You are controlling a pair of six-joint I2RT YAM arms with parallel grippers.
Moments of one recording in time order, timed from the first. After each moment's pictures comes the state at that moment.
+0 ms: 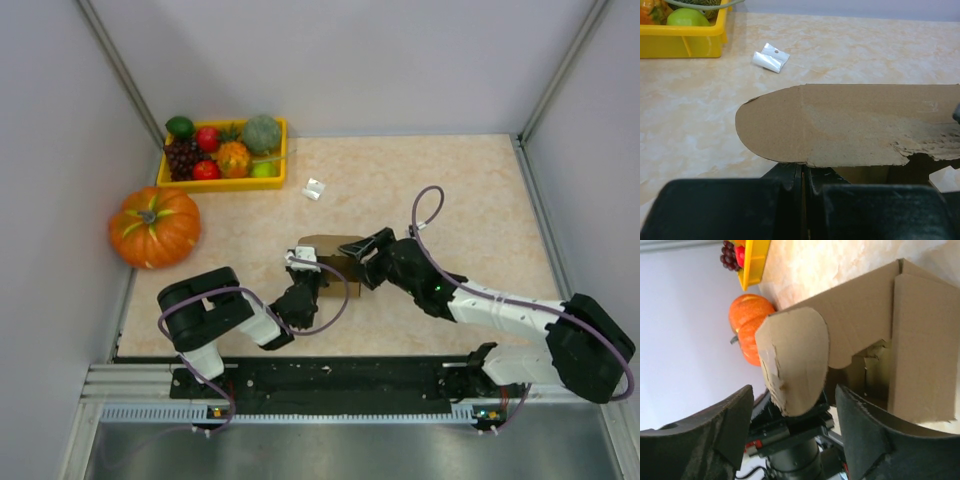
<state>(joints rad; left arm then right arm) -1.07 1.73 0.37 1.39 -0.92 -0.12 0.83 1.20 0.55 0.23 0.12 1.57</state>
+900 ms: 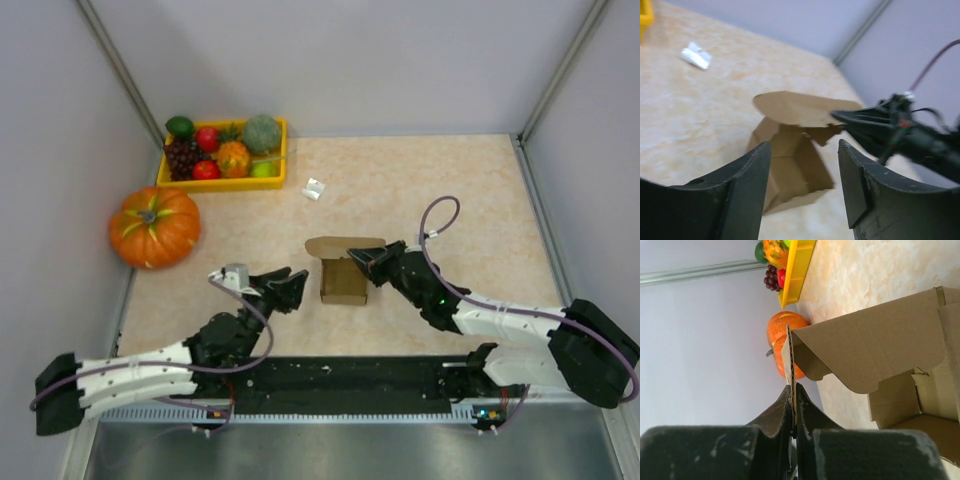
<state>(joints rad) -1.19 0.69 0.08 0.75 -0.75 -0.43 0.86 1.19 0.43 0.49 0.26 1.64</state>
